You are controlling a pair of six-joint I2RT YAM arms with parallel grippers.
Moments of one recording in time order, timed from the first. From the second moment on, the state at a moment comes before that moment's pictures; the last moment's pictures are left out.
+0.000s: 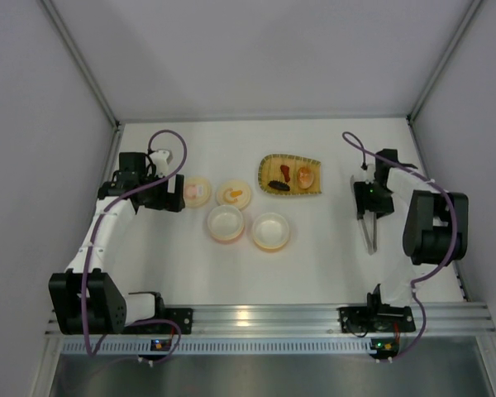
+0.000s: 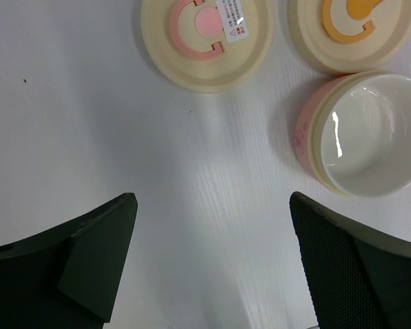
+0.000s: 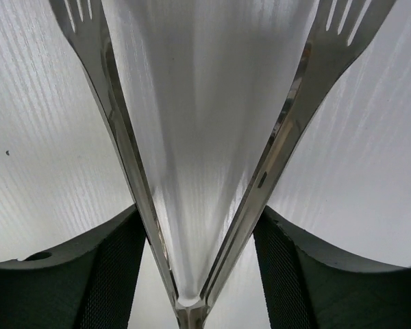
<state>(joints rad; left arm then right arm) 0.01 1.27 1.04 -0.70 0.24 0.14 -0.08 1.75 1.11 -0.70 -0.02 -0.11</state>
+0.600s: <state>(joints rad) 0.01 1.27 1.04 -0.70 0.23 0.14 -0.12 1.58 1.26 -0.87 -0.11 -0.27</state>
